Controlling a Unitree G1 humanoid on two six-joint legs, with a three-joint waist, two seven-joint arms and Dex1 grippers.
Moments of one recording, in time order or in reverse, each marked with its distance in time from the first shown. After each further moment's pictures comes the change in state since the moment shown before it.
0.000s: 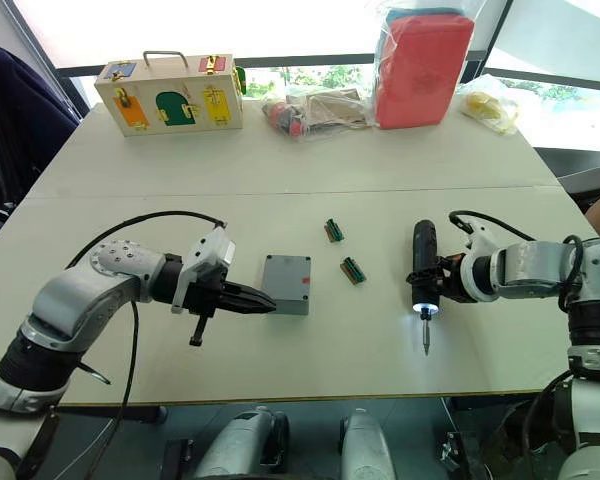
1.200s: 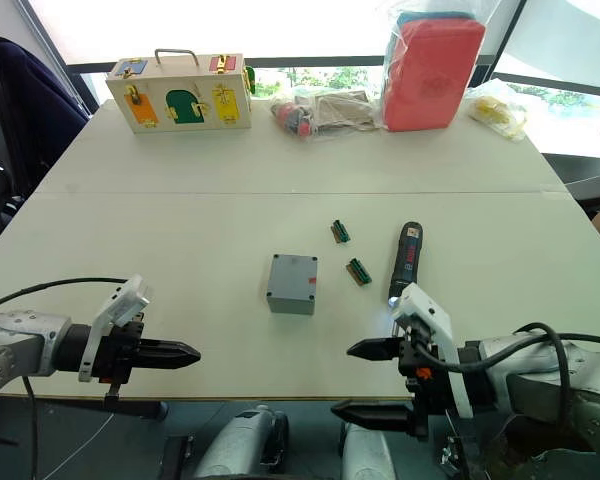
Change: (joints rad) left arm 0.554 0.271 0.393 -0.181 -0.315 0.293 0.103; right arm 0.742 -0.151 -0.152 -1.201 -0.740 -0.455 1.454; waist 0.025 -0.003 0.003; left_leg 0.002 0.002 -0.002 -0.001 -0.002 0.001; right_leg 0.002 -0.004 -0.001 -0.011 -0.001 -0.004
